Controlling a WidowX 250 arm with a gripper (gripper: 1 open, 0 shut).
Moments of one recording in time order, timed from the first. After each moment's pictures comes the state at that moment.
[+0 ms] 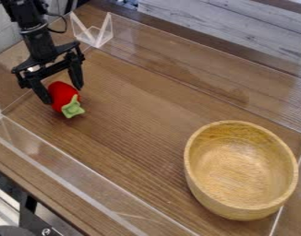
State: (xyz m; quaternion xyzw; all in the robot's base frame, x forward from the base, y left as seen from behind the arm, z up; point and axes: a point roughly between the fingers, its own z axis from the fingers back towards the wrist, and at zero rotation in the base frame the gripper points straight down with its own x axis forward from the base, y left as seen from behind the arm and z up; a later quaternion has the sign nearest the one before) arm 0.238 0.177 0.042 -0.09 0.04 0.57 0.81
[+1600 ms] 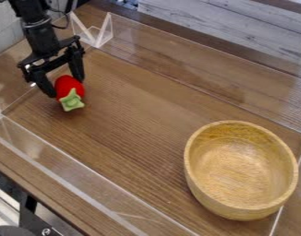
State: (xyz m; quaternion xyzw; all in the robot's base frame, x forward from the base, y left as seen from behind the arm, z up) arm 0.251 0.185 0.039 -0.09 0.07 0.61 0.78
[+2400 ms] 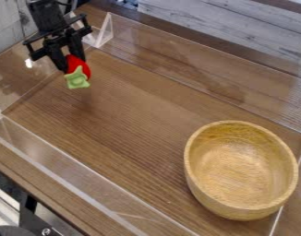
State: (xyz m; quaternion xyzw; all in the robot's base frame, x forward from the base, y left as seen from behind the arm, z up) arm 0.277 0.162 0.071 -0.12 0.10 0.58 0.80
